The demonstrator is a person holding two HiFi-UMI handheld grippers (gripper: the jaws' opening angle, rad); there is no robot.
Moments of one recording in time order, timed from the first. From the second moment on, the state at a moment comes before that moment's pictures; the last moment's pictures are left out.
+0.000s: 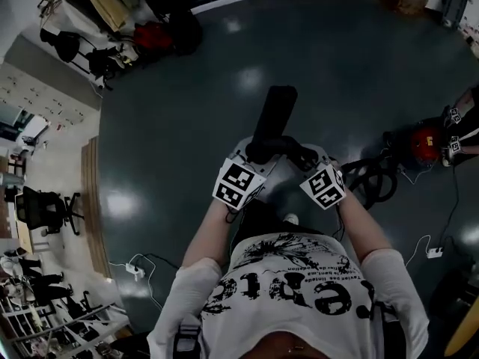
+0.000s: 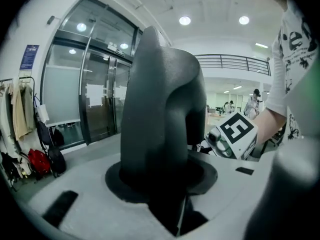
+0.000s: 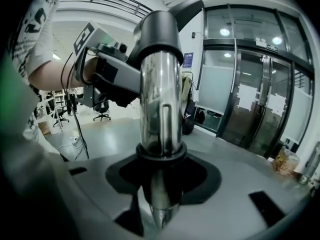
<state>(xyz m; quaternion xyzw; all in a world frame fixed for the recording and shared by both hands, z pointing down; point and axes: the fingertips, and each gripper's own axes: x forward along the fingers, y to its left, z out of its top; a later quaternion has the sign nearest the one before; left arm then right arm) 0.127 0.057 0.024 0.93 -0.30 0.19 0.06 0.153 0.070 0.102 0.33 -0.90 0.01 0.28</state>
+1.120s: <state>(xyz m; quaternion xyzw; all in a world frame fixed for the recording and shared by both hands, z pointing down) 0.103 0.062 -0.016 0.89 -0.39 0.11 0.19 0.167 0.076 0.136 0.36 -0.88 0.05 0.30</state>
